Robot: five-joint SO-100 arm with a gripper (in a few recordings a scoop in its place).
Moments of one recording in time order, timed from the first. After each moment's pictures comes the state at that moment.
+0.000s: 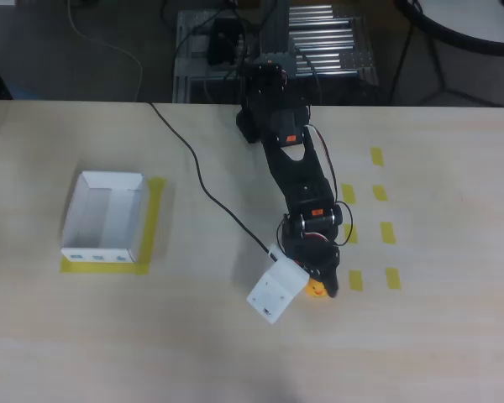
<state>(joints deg) -15.0 29.6 21.0 97.6 -35.6</state>
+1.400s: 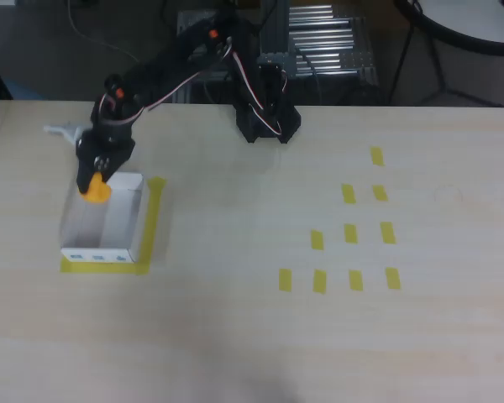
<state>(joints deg) 54.9 75.8 86.9 44.9 -16.5</state>
